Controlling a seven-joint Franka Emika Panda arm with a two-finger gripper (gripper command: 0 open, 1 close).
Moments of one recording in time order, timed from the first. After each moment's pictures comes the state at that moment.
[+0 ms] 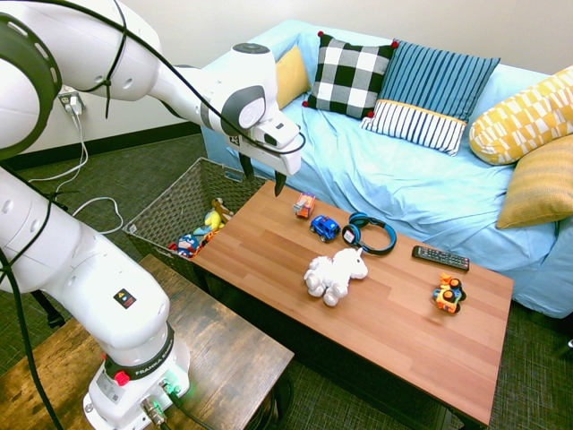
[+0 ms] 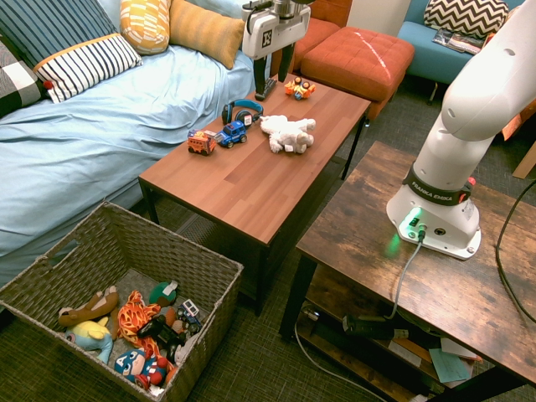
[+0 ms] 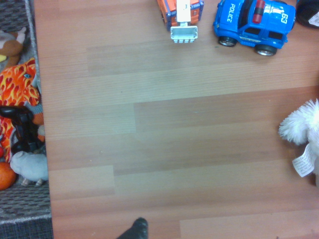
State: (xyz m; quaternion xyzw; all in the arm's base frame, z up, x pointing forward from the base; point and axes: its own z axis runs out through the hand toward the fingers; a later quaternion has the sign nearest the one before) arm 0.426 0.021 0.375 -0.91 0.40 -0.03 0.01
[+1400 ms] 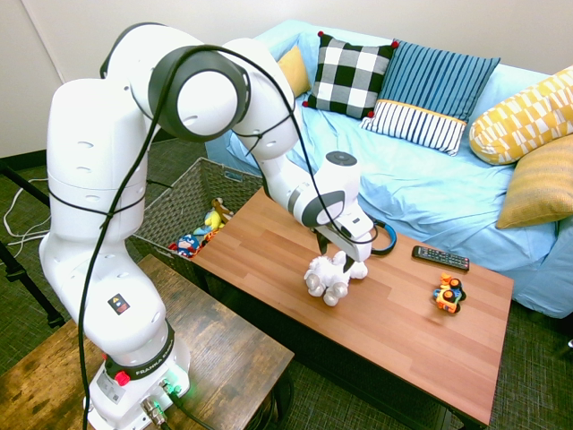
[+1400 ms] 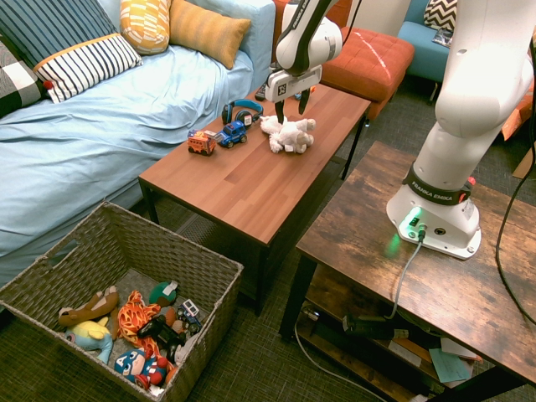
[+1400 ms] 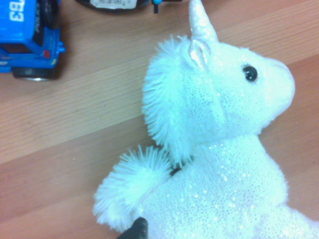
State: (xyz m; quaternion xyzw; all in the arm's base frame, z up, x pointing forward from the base) arm 0.481 -0.178 0.171 -0.86 0.52 -0.02 -0.03
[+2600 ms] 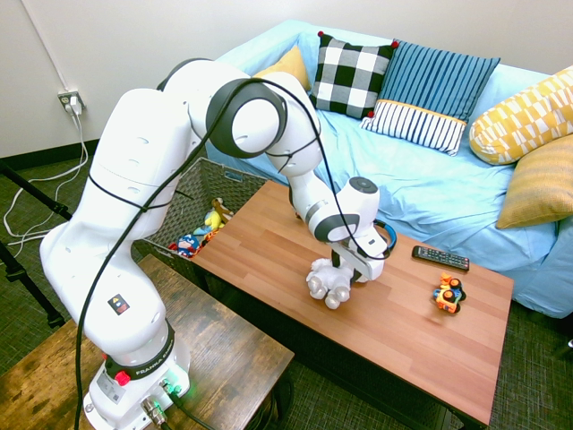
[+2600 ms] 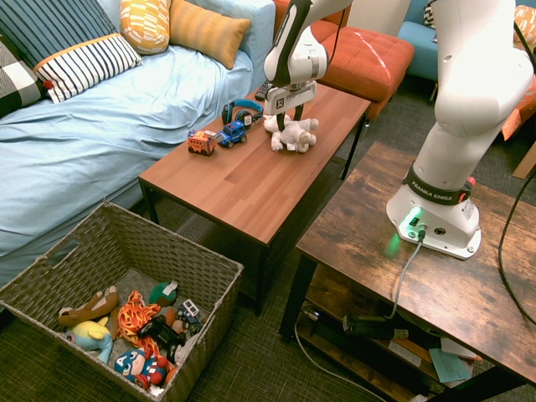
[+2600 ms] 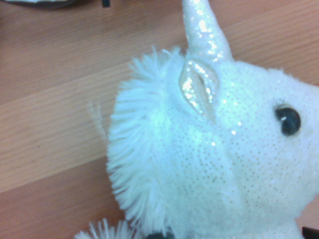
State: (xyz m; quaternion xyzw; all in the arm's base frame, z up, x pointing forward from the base) arm 0.503 -0.213 0.104 -0.86 0.51 0.01 -0.02
